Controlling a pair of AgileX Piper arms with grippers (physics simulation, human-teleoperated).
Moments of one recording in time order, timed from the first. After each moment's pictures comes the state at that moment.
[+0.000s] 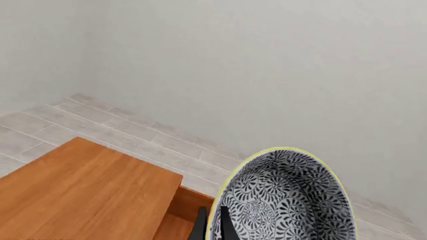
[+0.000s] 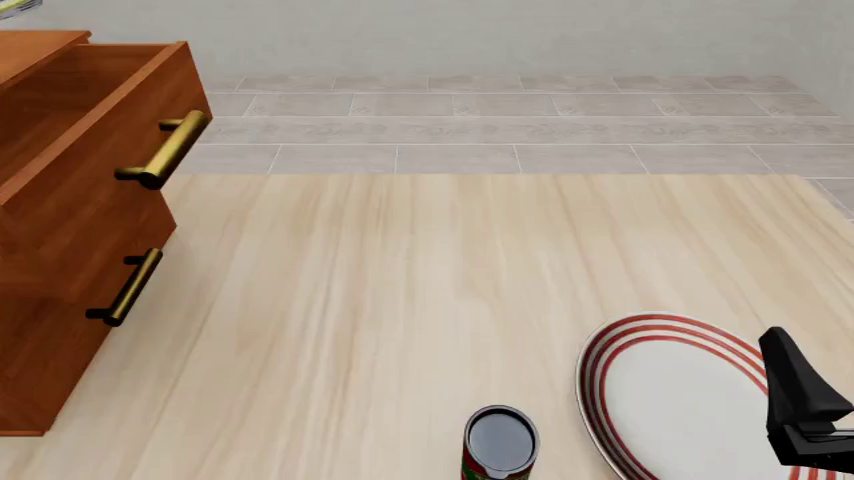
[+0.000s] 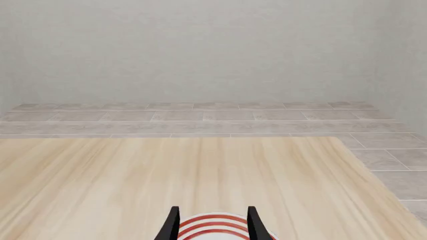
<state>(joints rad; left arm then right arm) 0.19 0.89 -1.11 0.16 -0.34 0.00 0.01 0.00 0.00 0.01</state>
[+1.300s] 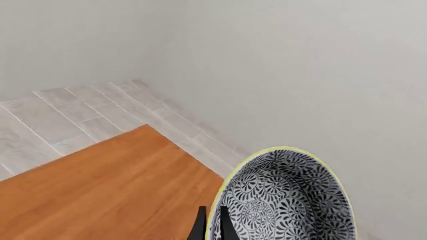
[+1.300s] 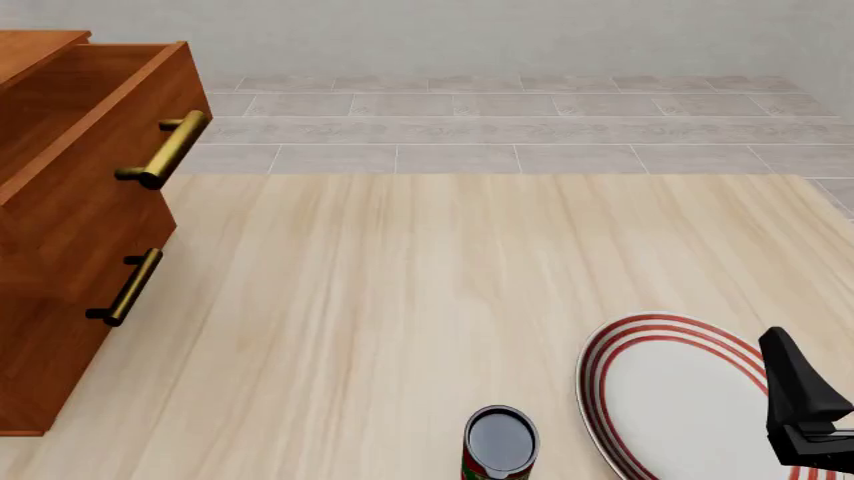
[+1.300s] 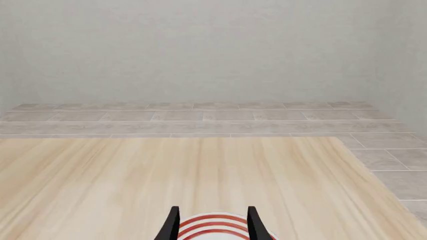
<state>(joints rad) 0.45 1.04 -1.10 0.08 -0.49 0.00 0.01 0.00 0.00 0.01</state>
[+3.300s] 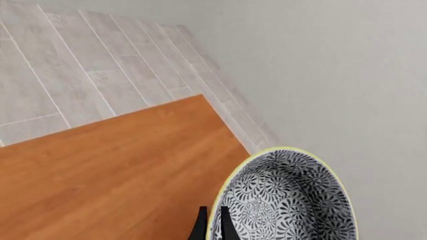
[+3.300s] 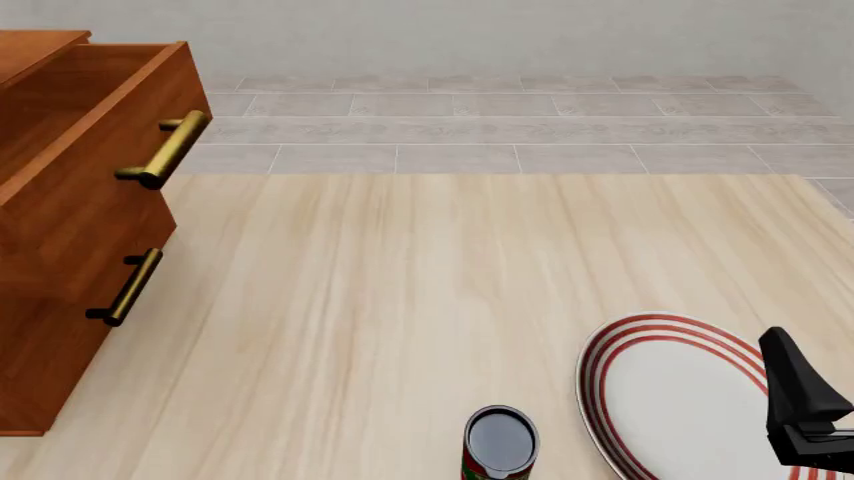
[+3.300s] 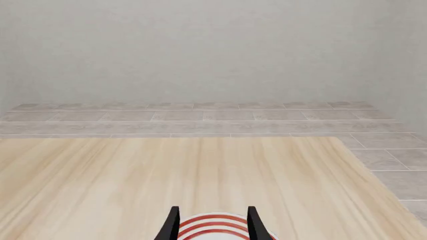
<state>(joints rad) 0.56 1.37 -1.23 0.15 -0.66 0.00 0.01 0.00 0.00 0.01</state>
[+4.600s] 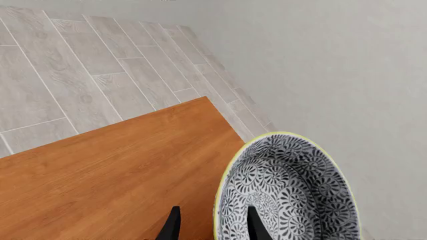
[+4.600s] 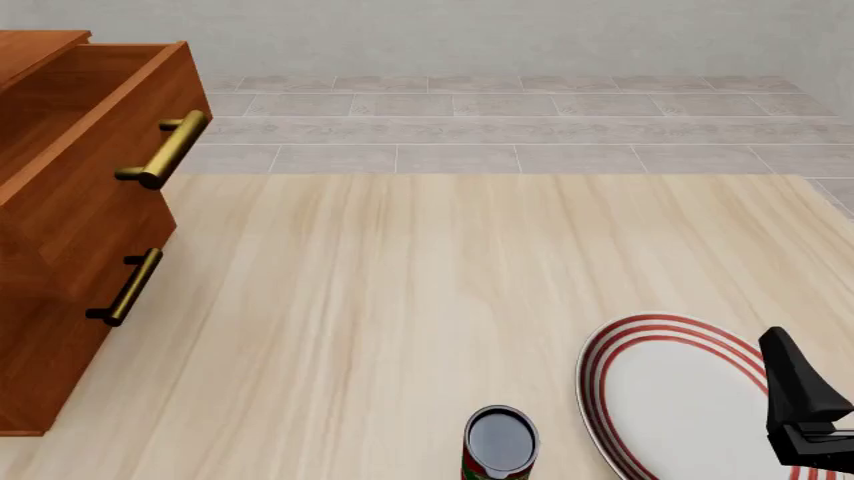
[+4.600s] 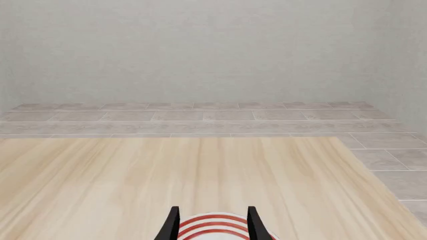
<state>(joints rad) 0.57 1.42 -1.25 0.12 -0.62 0.00 0.01 0.00 0.00 0.01</state>
